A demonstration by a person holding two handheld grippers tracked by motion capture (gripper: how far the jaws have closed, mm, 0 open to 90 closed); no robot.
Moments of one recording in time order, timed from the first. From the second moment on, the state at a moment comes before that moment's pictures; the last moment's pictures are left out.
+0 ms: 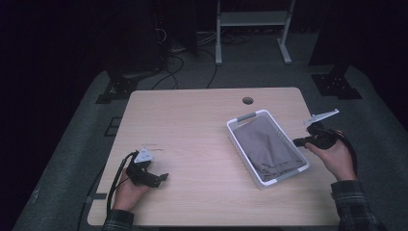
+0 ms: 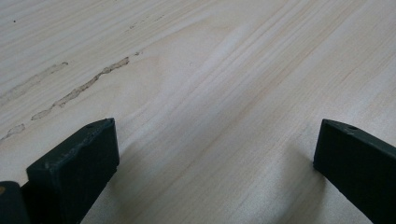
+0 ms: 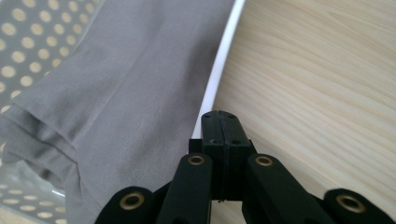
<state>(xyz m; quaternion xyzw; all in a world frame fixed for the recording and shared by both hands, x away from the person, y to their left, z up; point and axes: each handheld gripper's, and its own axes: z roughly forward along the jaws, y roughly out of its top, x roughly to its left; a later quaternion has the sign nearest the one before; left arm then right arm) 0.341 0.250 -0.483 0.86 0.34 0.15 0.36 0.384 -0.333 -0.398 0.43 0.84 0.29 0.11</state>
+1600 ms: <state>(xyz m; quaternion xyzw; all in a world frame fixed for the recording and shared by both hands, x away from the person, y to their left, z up) 0.341 0.250 -0.483 0.86 0.34 0.15 0.36 0.357 -0.282 -0.407 0.40 0.83 0.36 0.16</state>
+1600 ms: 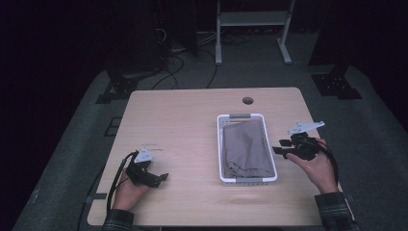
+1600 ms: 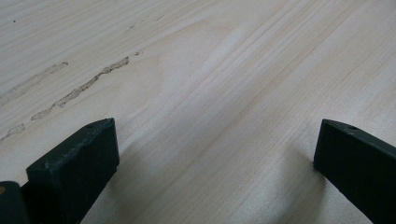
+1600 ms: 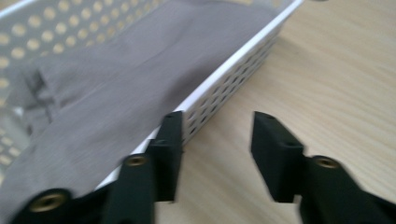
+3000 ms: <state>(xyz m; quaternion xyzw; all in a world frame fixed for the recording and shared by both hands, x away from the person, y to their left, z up) 0.341 0.249 -0.483 0.86 0.34 0.15 0.36 0.381 -0.313 -0.483 0.50 0.77 0.33 0.21</state>
